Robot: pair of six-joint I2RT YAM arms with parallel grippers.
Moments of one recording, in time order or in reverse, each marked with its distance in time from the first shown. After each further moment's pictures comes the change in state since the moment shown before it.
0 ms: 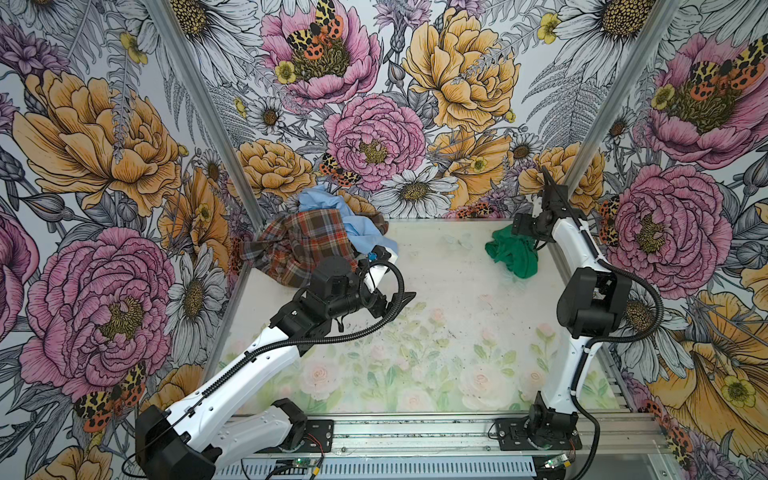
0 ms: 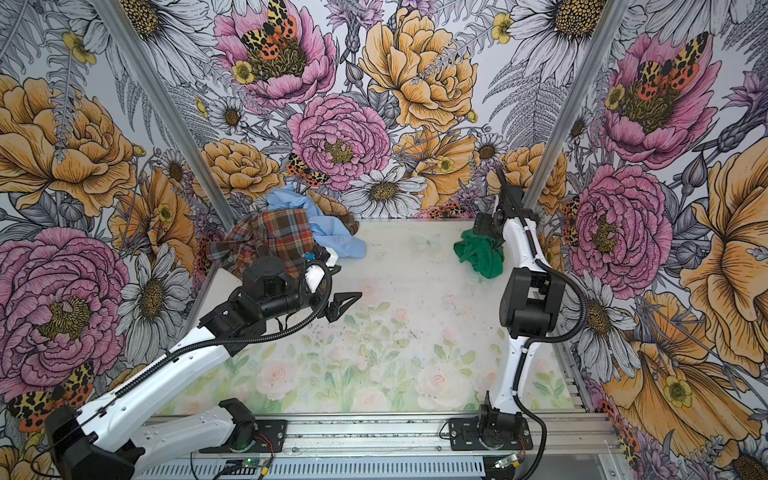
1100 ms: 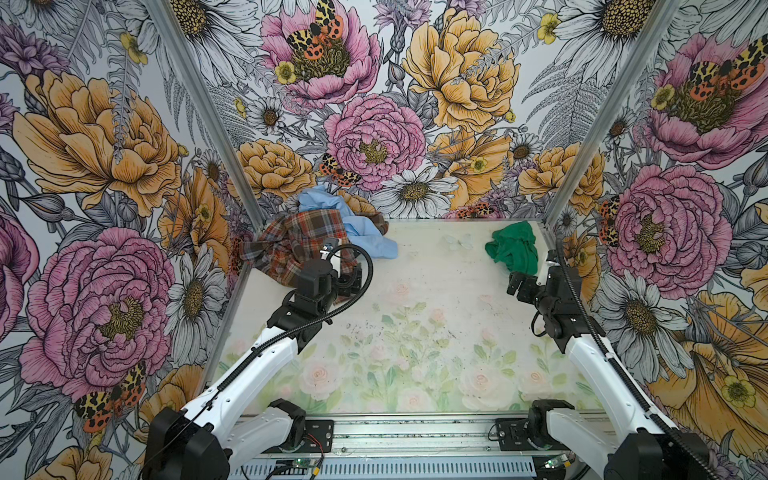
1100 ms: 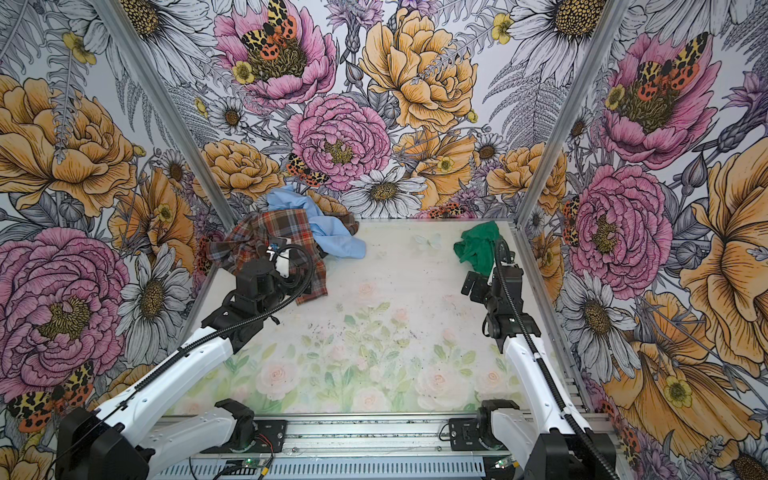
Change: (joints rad) left arm 0.254 -0.011 -0.234 0.168 -0.669 -0.135; right arm 0.133 -1.037 -1.256 0.541 0.153 0.156
